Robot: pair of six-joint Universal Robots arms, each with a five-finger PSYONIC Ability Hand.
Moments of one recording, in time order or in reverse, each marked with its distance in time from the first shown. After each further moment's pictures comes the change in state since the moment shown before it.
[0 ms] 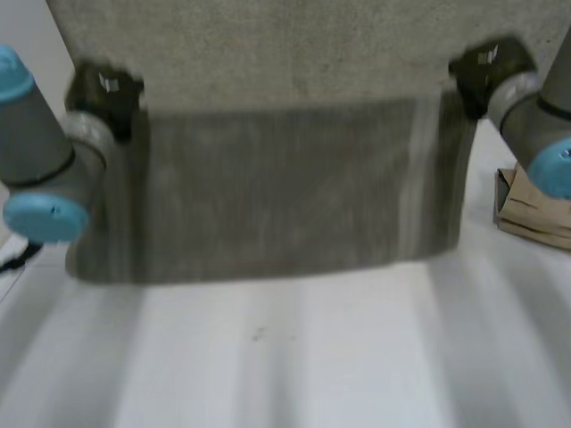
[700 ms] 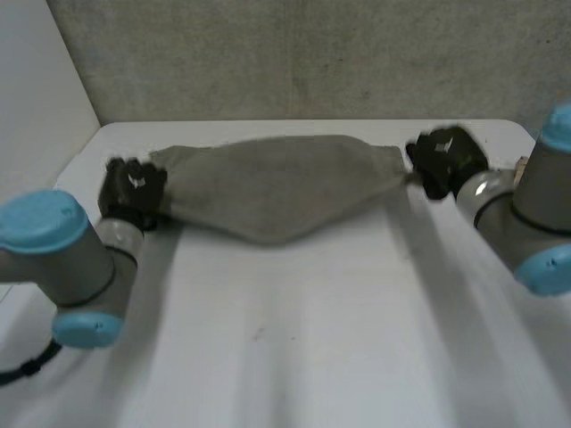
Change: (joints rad) left arm -0.043 0.033 -0.629 0.421 -0.046 -0.054; right arm -0.008 -0.168 0.722 -0.366 -0.209 0.076; left_hand 0.000 0.001 0.000 0.000 0.000; right_hand 0.008 0.000 0.000 0.000 0.000
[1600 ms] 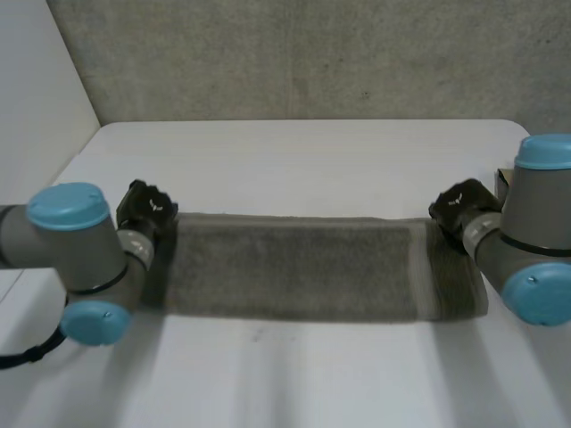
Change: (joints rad) left arm -0.009 -0.146 0.180 -0.213 -0.005 0.347; right arm 0.020 0.054 0.040 0.155 0.258 -0.345; left_hand 0.001 0.000 0.000 0.000 0.000; right_hand 0.000 0.000 0.000 0.000 0.000
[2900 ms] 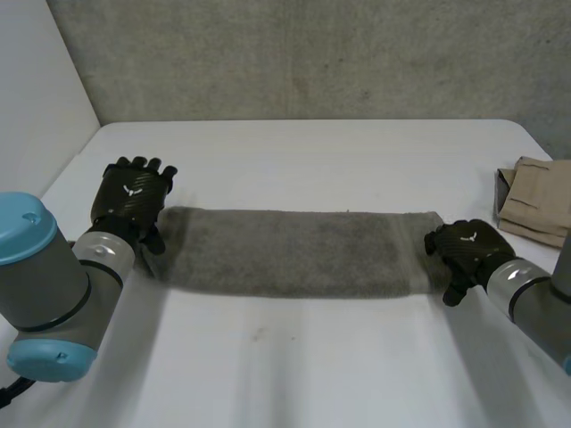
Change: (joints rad) left arm 0.006 0.336 -0.307 0.099 0.077 -0.482; right arm -0.148 -0.178 0.418 -0.169 -0.302 0.333; left_hand -0.941 -0.997 -0.989 -1.000 -0.930; right_hand -0.540 -0.671 -0.668 -0.675 -0.672
